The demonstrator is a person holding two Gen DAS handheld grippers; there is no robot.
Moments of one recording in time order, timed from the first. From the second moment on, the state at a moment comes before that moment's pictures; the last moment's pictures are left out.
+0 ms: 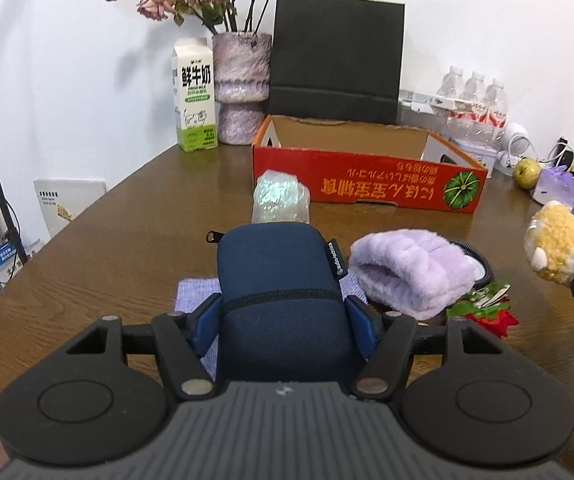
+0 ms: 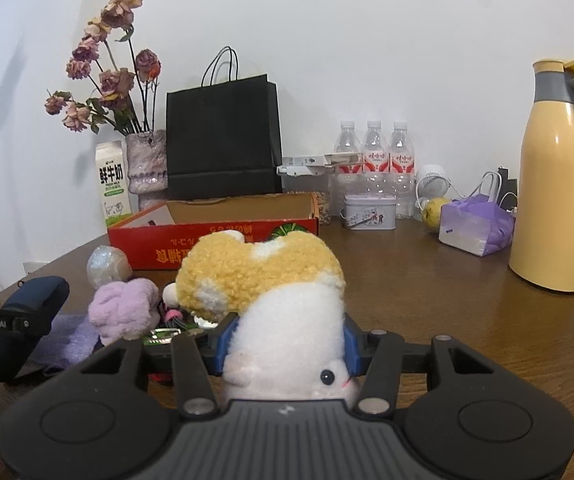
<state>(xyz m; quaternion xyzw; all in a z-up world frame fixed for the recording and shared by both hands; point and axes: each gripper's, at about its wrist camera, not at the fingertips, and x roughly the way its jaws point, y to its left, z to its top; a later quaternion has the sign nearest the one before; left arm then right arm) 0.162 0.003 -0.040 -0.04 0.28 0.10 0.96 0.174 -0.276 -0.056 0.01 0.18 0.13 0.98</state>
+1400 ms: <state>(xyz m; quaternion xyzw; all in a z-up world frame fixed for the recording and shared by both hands) 0.283 -0.014 0.025 -0.05 0.19 0.07 0.98 0.305 -0.204 0.009 -0.02 0.15 0.16 0.98</state>
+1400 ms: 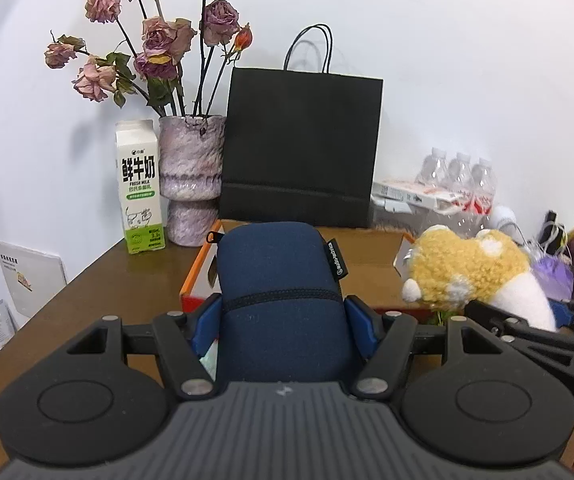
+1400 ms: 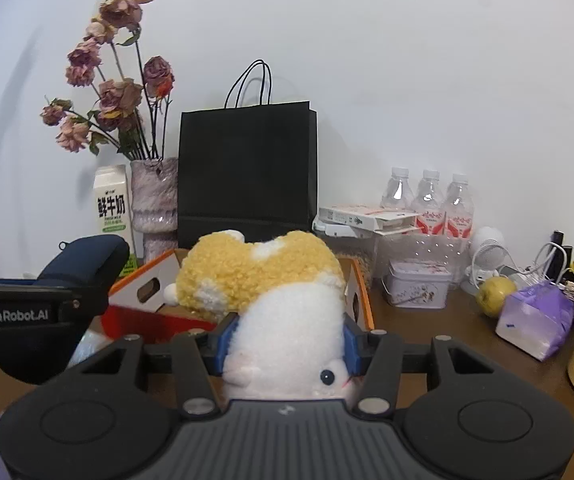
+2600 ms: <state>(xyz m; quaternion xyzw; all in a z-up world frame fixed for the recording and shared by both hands) 0.451 0.021 -0.006 -0.08 0.23 0.12 0.96 0.483 -0.158 -0.025 -0.02 0.22 0.16 0.96</state>
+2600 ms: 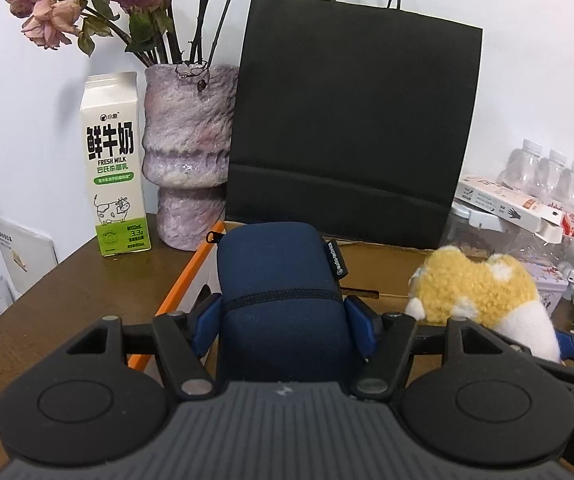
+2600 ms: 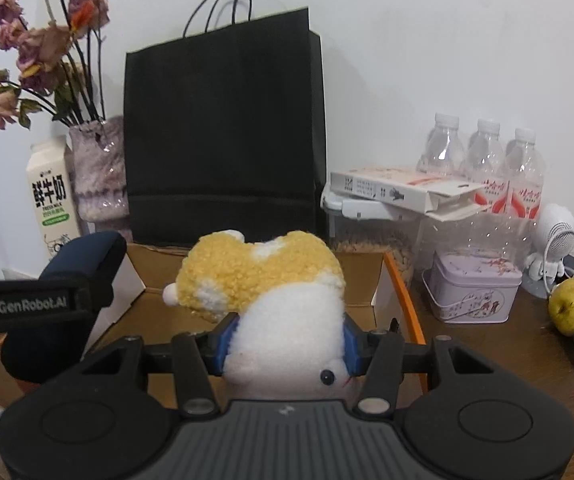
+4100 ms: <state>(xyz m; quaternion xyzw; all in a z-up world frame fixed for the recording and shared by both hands) 0.326 0.010 0.045 -0.07 0.18 0.07 0.98 0.373 -0.185 0.024 -0.03 0.17 0.18 0.97</state>
